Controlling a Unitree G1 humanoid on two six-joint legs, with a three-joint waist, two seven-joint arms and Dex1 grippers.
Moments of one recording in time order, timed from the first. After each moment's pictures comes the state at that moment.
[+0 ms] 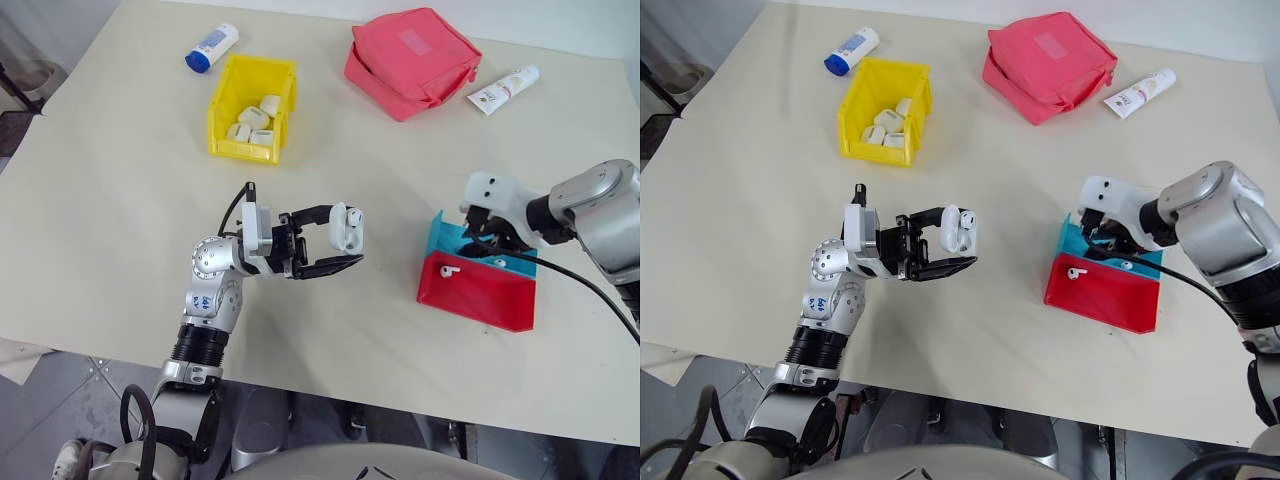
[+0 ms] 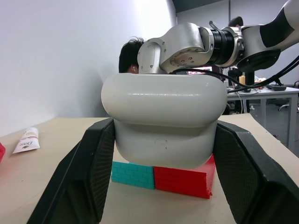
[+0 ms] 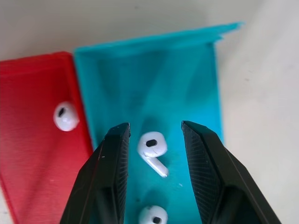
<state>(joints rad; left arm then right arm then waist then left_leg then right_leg) -0.47 0.17 -0.06 0.22 -0.48 -0.21 -1.23 -0.78 -1.06 0.44 -0.04 0.03 0.89 1.23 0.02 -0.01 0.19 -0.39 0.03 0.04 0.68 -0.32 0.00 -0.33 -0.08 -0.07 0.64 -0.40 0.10</state>
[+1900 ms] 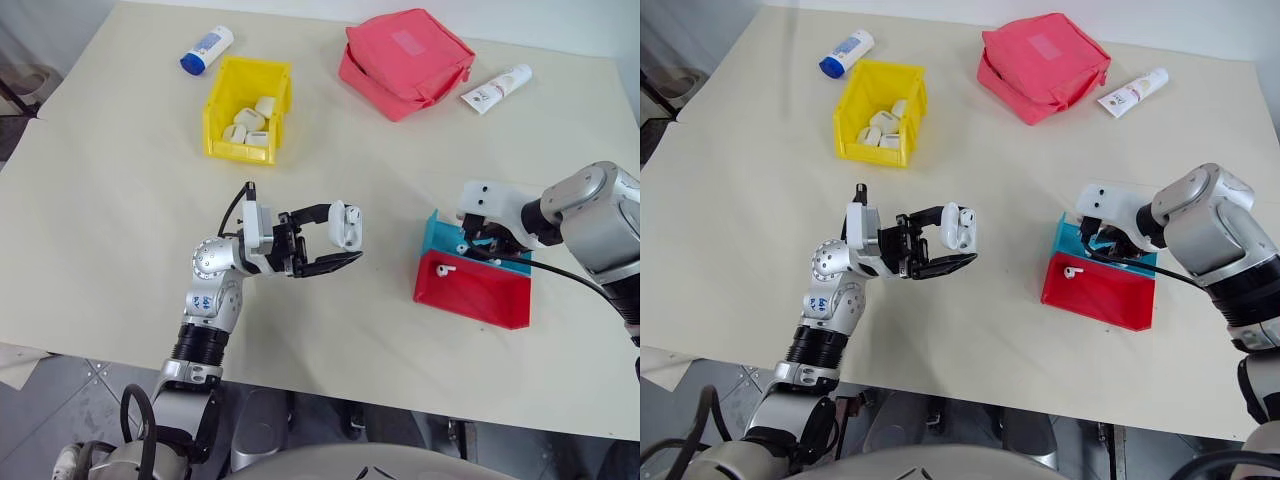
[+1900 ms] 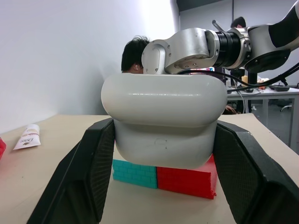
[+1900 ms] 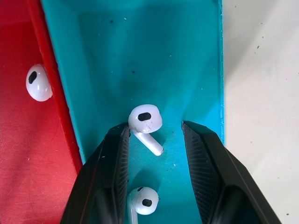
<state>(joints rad) -0.47 0.17 -0.06 0.23 -0.47 -0.21 -1.21 -0.78 -1.02 0.49 0.02 -0.11 0.84 1.29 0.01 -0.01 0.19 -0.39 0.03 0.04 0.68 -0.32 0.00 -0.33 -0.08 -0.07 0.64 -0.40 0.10</state>
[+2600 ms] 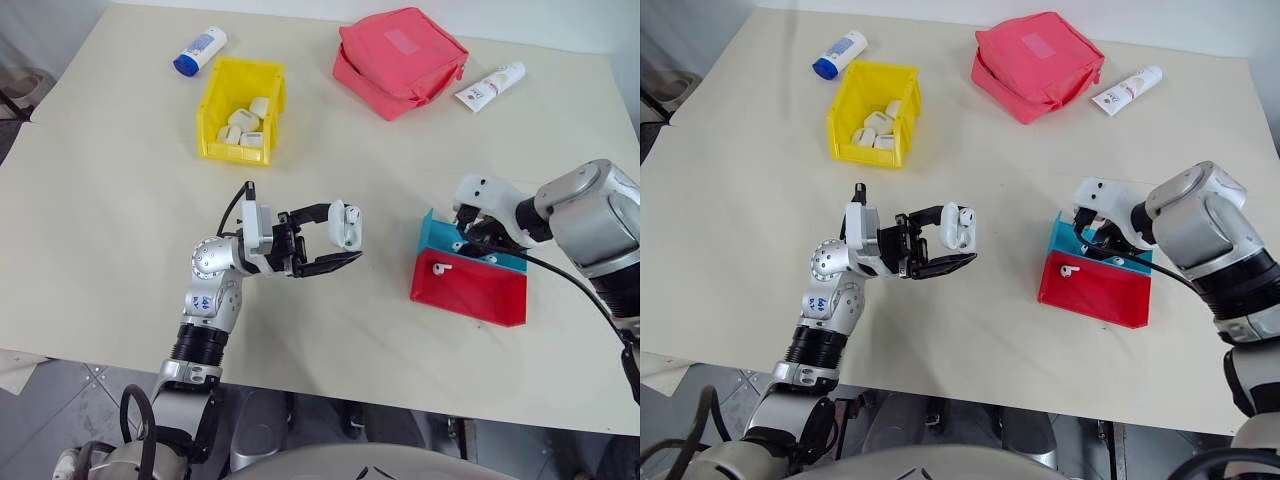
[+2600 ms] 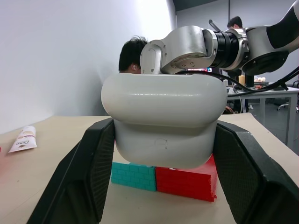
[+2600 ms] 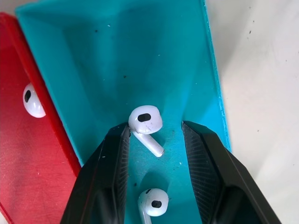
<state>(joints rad) -0.47 0.18 -0.06 0.23 -0.47 -0.21 -1.21 -0.83 -0.96 0.50 0.02 -0.11 1.03 1.28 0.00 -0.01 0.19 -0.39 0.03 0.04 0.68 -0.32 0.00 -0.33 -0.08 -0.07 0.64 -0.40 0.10</state>
